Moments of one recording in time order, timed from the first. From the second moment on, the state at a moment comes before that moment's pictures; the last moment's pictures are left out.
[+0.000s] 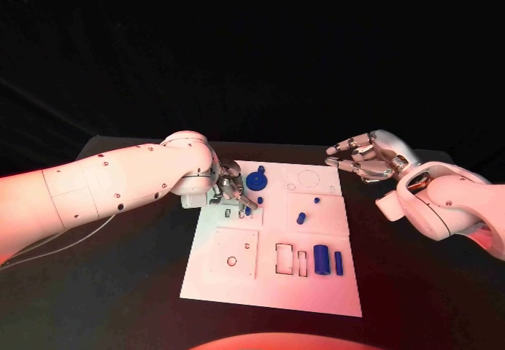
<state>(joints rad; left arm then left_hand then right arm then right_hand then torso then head) 1.32 -0.65 -0.05 1.41 -0.99 0.28 -0.60 1.23 0.02 -0.14 0.29 0.06 0.98 0.08 0.34 0.47 1.34 0.01 1.23 1.18 1.47 -0.05 1.54 1.31 0.15 1.21 0.05 1.17 0.81 1.30 -0.99 -0.15 1.64 -0.71 -0.49 0.14 1.35 -0.10 0.16 0.15 0.32 0.98 0.15 0.11 0.21 1.44 0.06 1.41 1.31 1.47 -0.02 1.47 1.31 0.05 1.44 0.09 1.29 1.31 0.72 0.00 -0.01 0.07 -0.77</state>
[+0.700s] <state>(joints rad) 1.32 -0.65 -0.05 1.40 -0.98 0.30 -0.60 1.25 0.04 -0.13 0.29 0.06 0.98 0.08 0.35 0.48 1.34 0.01 1.23 1.18 1.47 -0.05 1.54 1.31 0.15 1.21 0.05 1.17 0.82 1.30 -0.98 -0.15 1.64 -0.71 -0.49 0.14 1.34 -0.10 0.16 0.15 0.32 0.98 0.15 0.11 0.21 1.44 0.06 1.41 1.31 1.47 -0.02 1.47 1.31 0.05 1.44 0.09 1.29 1.31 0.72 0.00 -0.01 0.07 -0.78</state>
